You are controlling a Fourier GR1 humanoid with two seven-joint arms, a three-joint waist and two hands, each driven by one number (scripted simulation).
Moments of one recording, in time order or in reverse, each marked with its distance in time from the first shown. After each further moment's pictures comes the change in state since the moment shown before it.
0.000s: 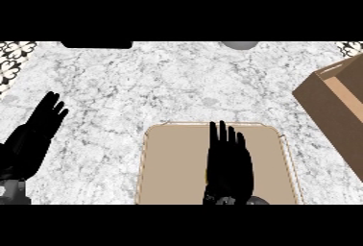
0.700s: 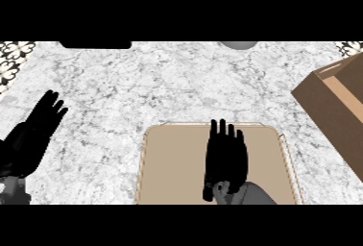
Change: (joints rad) left arm -0.019 -0.004 0.017 0.026 -0.010 -0.017 0.007; right arm -0.050 0.000 -0.031 0.133 -0.034 -0.007 0.003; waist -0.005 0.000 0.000
